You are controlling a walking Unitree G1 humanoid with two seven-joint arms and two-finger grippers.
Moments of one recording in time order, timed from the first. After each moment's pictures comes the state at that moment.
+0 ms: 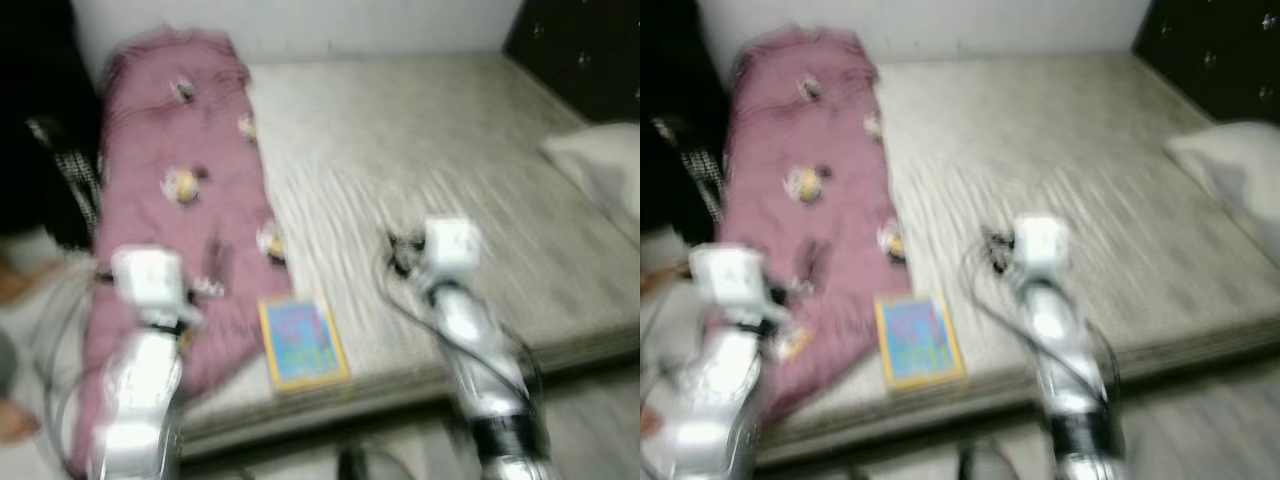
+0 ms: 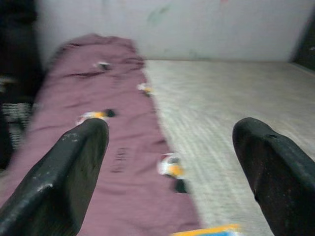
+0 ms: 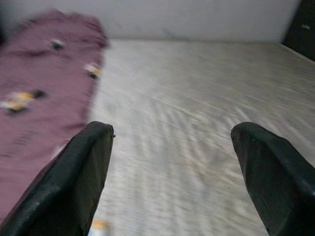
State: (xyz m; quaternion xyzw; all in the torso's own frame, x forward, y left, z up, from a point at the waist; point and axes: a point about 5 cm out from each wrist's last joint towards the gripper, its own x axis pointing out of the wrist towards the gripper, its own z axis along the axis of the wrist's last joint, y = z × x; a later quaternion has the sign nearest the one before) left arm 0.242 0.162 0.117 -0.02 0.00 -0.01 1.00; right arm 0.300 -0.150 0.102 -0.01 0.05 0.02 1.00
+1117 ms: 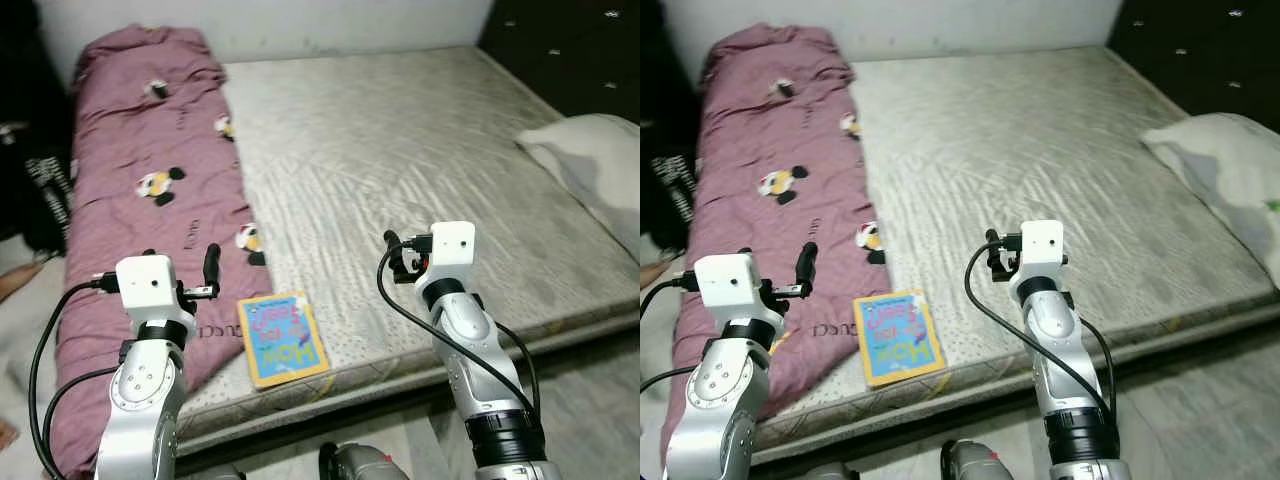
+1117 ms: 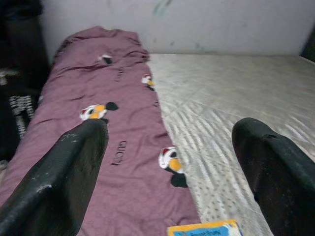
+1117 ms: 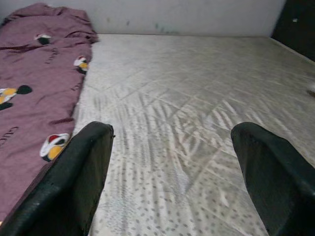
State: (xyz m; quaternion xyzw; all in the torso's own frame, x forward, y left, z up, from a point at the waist) left arm 0.237 0.175 0.117 -0.01 0.00 0.04 1.00; right arm 0.300 -0.141 0.105 -0.01 0.04 0.04 1.00
